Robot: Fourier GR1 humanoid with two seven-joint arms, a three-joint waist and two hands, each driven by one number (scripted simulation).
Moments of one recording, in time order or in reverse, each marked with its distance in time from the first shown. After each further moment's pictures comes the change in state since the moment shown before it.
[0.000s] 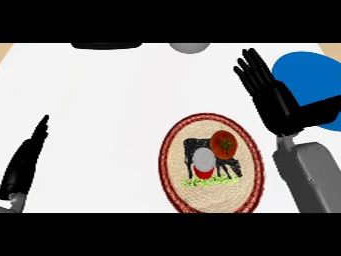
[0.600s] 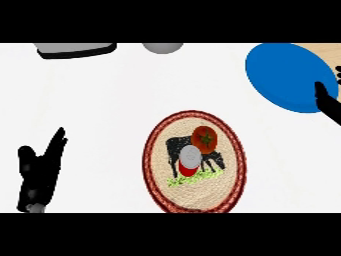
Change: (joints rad) left arm 0.082 -0.160 0.043 -0.049 0.170 -0.011 0.001; right arm 0.175 -0.259 -0.190 -0.092 0.461 -0.580 0.114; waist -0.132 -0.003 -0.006
